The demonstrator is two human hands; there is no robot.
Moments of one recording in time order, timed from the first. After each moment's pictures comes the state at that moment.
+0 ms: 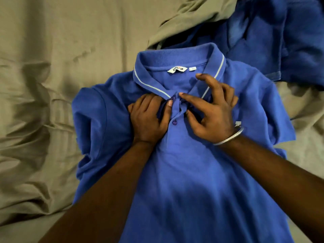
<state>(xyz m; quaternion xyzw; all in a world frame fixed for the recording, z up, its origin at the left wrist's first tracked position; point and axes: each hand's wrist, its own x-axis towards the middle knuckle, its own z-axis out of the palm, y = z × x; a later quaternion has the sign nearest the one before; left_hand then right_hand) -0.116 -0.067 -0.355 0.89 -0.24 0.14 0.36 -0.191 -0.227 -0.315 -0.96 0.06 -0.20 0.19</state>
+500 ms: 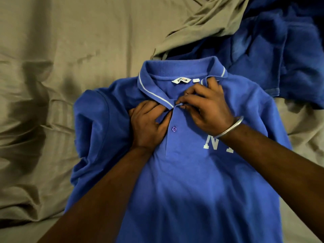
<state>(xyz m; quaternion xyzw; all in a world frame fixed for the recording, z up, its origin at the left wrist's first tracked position) -0.107 -0.065 -0.362 0.87 -0.26 0.09 0.41 -0.147 -0.250 -0.308 -0.96 -0.09 -0.16 0.19</state>
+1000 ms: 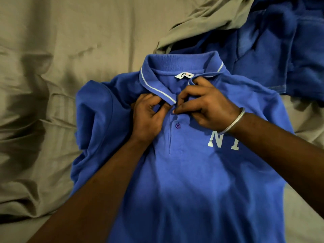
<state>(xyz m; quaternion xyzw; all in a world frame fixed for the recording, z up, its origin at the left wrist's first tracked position) -0.091 -0.065 -0.363 0.81 -0.22 -0.02 0.55 -0.136 -0.256 -0.303 -0.93 -0.25 -0.06 0.26</state>
